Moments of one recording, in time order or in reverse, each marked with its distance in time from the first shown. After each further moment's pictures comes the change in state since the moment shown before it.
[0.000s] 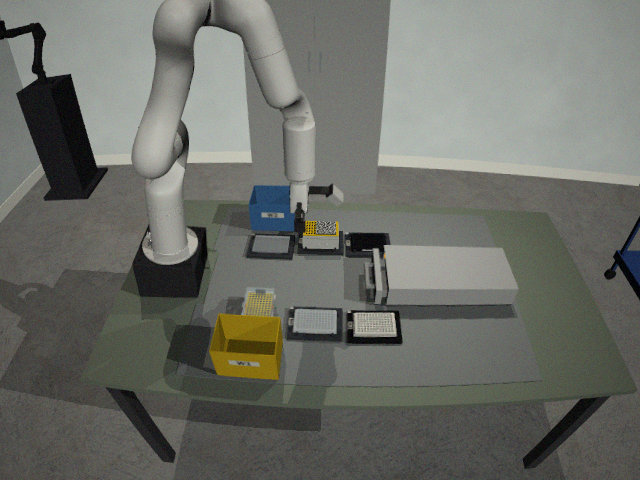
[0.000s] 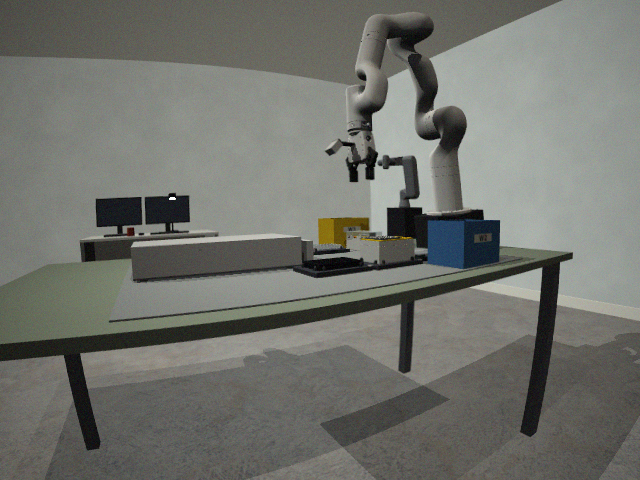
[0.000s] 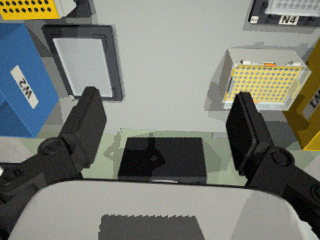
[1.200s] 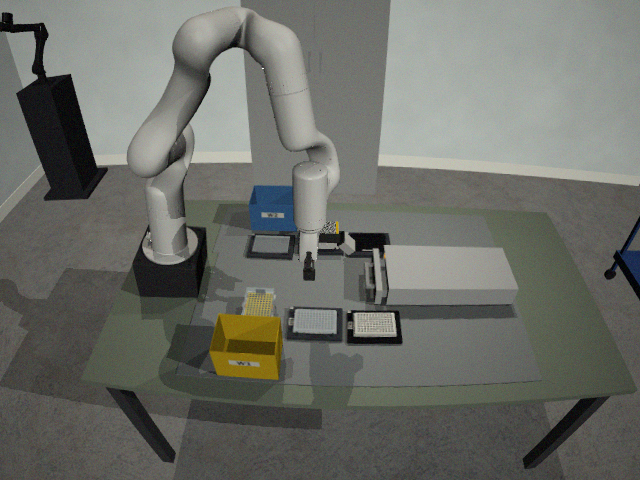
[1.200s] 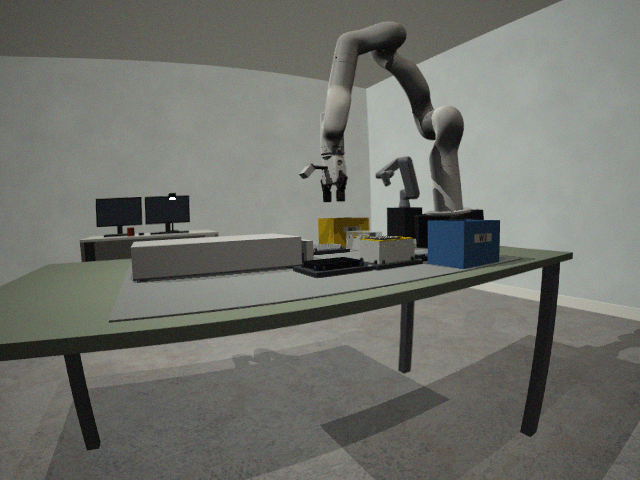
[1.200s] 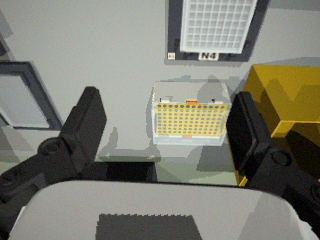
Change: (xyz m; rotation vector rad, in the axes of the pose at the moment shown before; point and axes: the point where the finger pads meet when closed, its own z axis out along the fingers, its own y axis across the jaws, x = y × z) arm 0.033 0.127 0.065 -0.009 -0.003 0.004
